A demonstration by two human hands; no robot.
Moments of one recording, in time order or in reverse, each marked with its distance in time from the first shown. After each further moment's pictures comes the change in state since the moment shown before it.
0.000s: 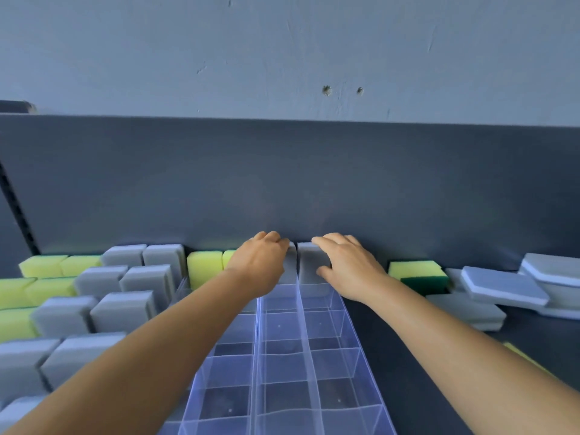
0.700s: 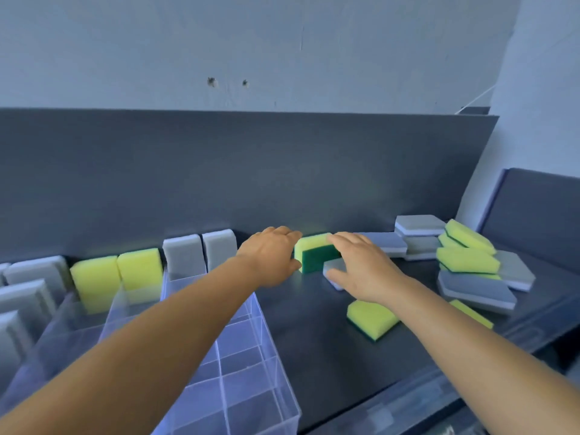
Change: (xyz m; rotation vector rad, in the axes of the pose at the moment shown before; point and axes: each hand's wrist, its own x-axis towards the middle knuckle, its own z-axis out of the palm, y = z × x) left_hand 0.018 0.143 -0.003 -0.116 -0.034 0.357; right_hand -0.133 0.082 -0.053 -0.078 0.041 0.301
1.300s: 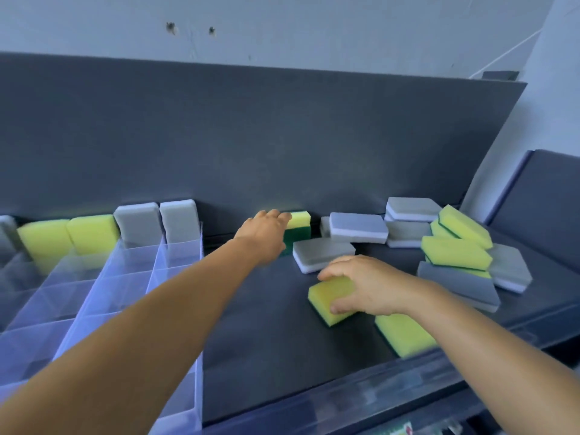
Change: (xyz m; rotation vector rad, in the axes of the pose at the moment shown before) left_hand 0.060 0.046 0.048 0.003 -0.087 -0.226; right_hand -0.015 0.090 0.004 0.064 -0.404 -0.136
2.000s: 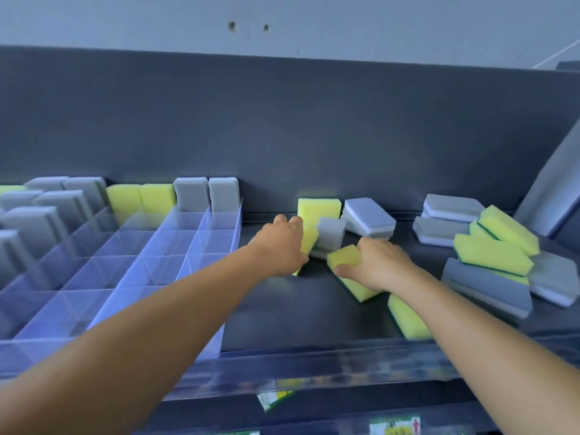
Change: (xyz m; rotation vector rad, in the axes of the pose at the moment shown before) left_hand -0.089 0.030 -0.009 -0.184 -0.044 -0.245; right_hand 0.012 -0.003 0.013 -0.080 0.114 0.247
